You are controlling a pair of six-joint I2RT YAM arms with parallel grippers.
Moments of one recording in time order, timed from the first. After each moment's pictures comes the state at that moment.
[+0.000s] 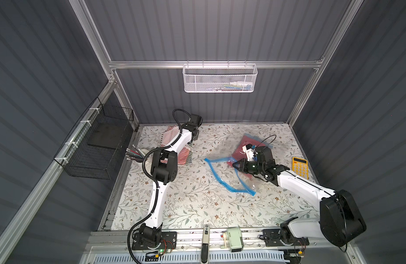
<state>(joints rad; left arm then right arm) -0.39 2.42 2.15 -0.67 -0.45 -0.07 0.41 1.35 0.76 -0.07 -0.49 0.65</state>
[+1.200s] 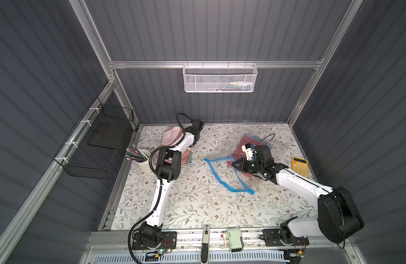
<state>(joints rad) -0.38 2.54 2.19 -0.66 -0.59 -0.01 0.41 1.38 0.78 -0.08 -0.49 0.65</state>
